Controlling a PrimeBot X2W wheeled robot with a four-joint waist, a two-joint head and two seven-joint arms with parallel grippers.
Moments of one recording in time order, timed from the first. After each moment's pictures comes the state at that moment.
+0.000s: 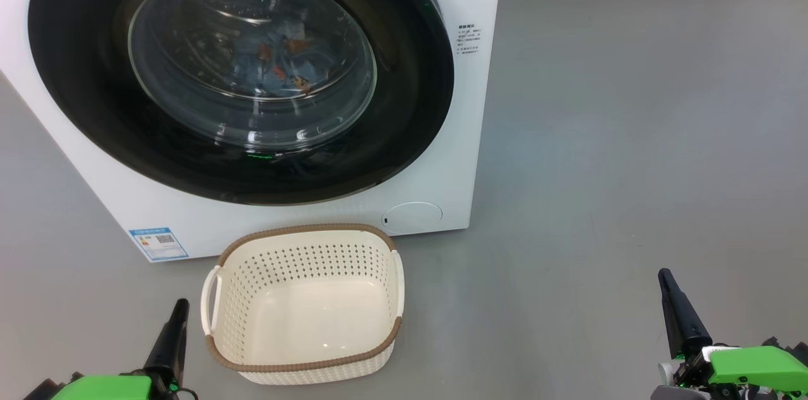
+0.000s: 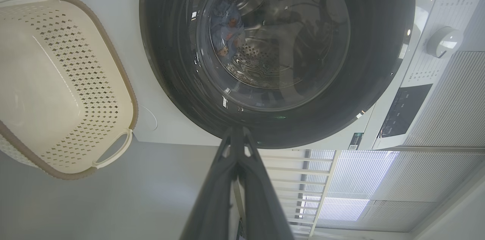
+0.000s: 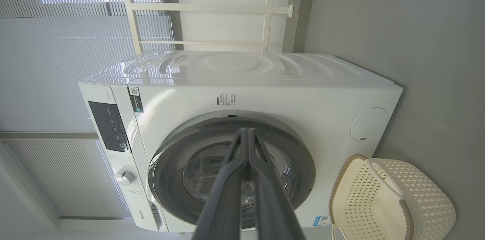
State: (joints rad) left arm -0.07 0.04 0.07 0.26 -1.61 -0.13 0.10; right arm -0.07 -0.04 -0.14 0.27 1.60 0.13 0.11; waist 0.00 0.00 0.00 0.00
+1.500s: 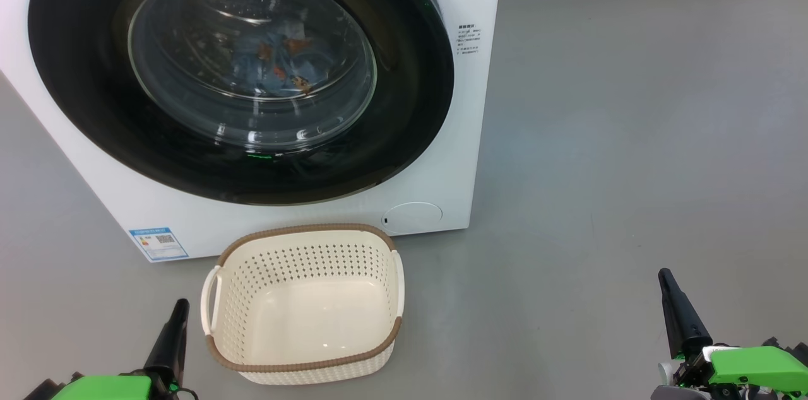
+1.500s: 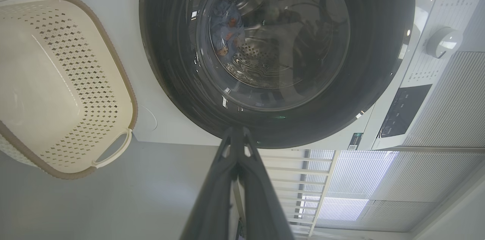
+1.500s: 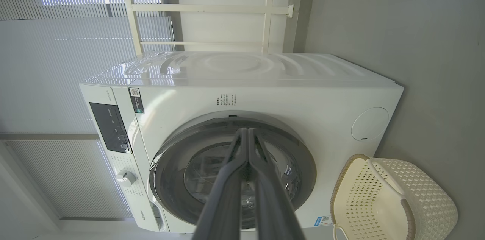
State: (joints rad) left arm -0.07 0.04 0.08 0.26 -1.61 -0.13 0.11; right arm -0.07 -0.04 -0.14 0.27 1.60 0.13 0.11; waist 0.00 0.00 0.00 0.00
